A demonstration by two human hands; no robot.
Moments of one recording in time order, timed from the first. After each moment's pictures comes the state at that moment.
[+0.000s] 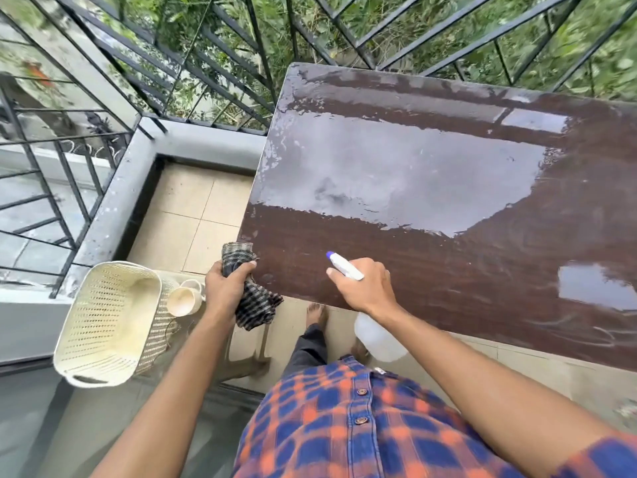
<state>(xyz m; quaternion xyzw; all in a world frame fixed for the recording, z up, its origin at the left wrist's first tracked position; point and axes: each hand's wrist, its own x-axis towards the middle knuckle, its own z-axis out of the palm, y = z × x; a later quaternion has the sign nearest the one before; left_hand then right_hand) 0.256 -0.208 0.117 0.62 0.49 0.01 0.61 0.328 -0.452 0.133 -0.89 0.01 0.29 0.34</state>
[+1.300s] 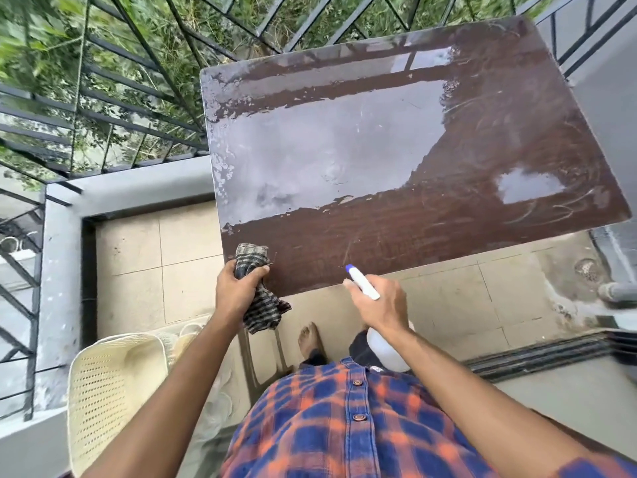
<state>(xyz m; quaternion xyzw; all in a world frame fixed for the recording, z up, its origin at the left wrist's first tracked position) 0.287 -0.177 0.110 0.72 0.31 -0.15 0.60 0.222 -0.427 0.099 -0.88 0.26 0.17 0.35</state>
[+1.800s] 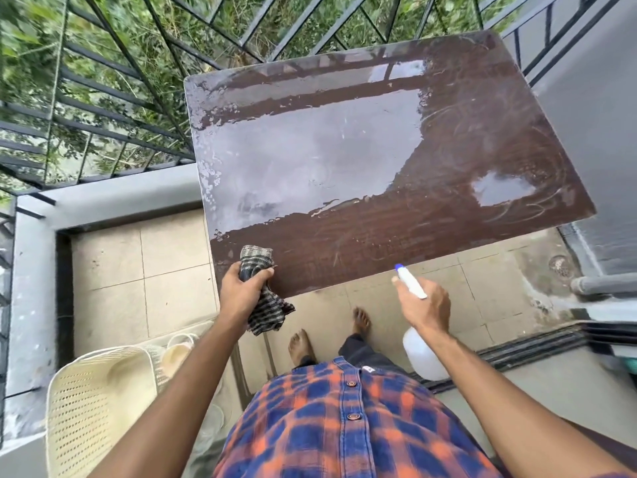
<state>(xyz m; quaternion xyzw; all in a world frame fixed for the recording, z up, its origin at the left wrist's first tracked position) 0.288 -0.191 0.101 0.74 0.27 -0.17 0.60 0.199 -0.495 0.107 -0.85 0.41 0.08 0.32</state>
